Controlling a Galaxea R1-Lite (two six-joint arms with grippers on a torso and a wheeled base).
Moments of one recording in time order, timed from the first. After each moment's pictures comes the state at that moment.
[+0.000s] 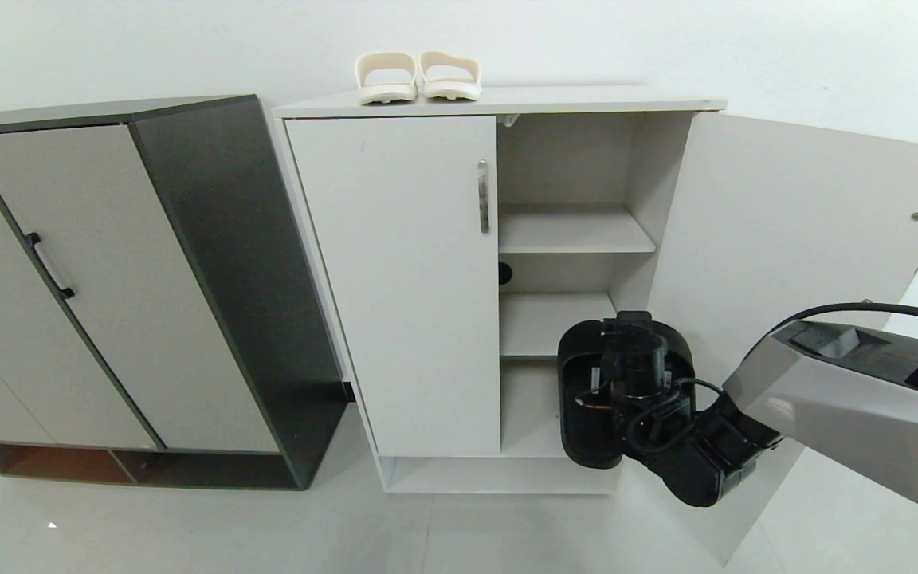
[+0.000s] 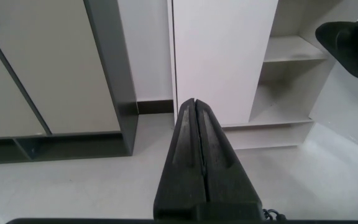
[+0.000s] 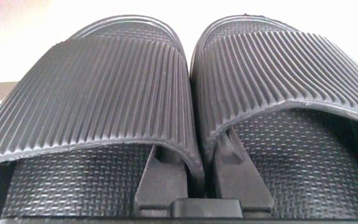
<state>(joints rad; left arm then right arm) 0.00 0.00 0.00 0.00 -0.02 0.03 0.56 2.32 -1.06 -1.04 -0.75 0.11</state>
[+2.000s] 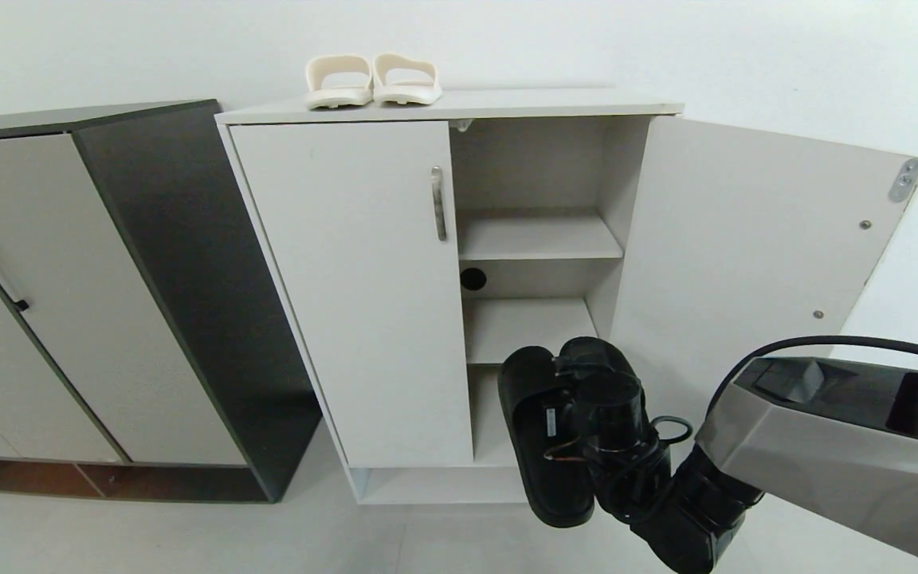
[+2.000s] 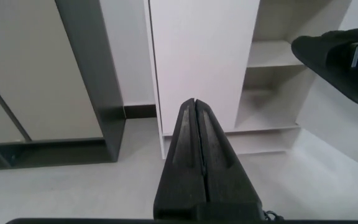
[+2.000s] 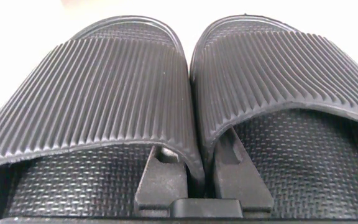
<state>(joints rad) 0.00 0.00 0.00 0.00 -0.02 0.02 0.72 2.32 -0.93 -1.21 -0.60 0.07</state>
